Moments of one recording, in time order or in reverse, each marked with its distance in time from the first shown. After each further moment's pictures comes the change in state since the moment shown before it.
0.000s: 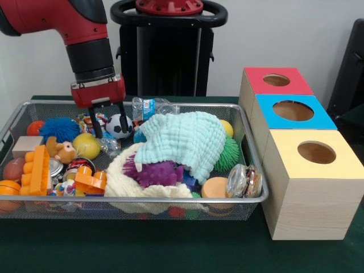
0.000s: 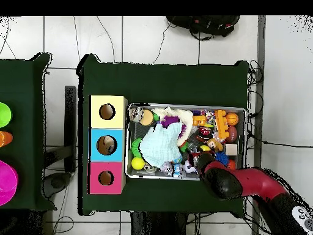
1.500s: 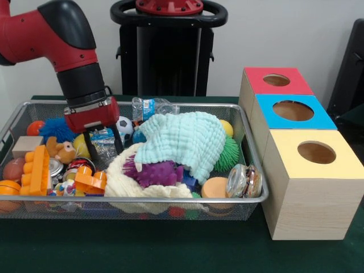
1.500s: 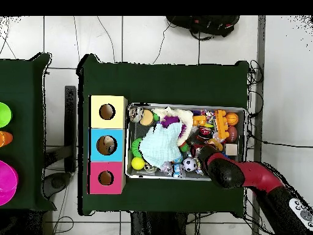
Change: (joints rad) arm -0.057 0.164 0.045 -0.123 0.000 0.036 0.000
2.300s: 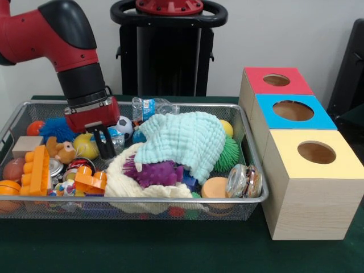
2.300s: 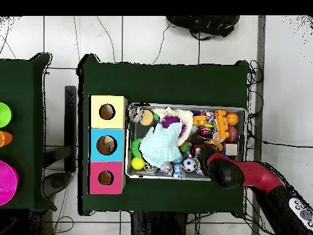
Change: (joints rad) arm 0.005 -0.003 0.000 0.000 0.000 0.001 0.000
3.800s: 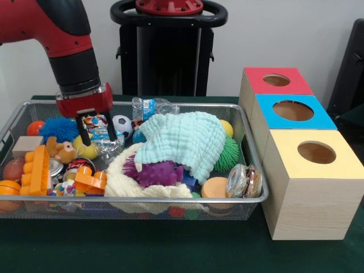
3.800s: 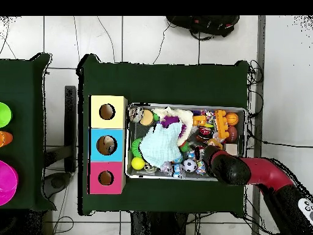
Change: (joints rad) arm 0.046 -0.116 -0.017 0.002 0.066 0.181 0.000
